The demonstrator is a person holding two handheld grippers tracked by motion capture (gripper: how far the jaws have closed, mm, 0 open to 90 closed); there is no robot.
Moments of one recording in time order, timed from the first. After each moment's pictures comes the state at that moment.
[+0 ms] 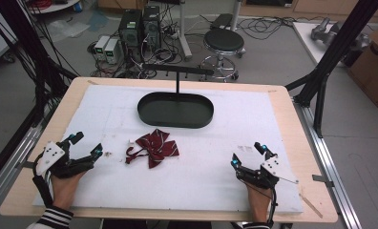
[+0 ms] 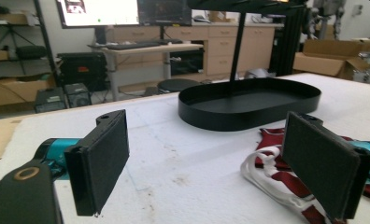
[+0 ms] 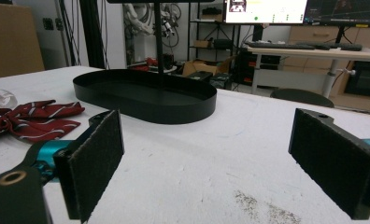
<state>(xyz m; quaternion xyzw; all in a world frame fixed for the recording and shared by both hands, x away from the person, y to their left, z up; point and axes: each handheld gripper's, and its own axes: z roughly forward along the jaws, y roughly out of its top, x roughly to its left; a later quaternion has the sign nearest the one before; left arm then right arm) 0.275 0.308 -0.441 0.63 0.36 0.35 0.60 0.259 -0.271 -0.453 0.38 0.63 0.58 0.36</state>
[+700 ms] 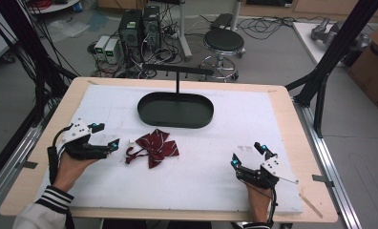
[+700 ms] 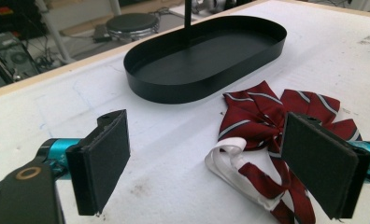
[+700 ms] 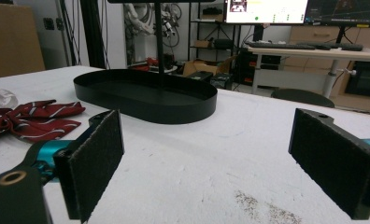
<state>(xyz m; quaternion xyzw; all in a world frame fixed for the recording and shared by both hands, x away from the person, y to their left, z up) 0.325 0.269 -0.401 0.76 0.33 0.24 0.50 0.259 -0.271 -0.453 0.38 0.63 0.58 0.36</state>
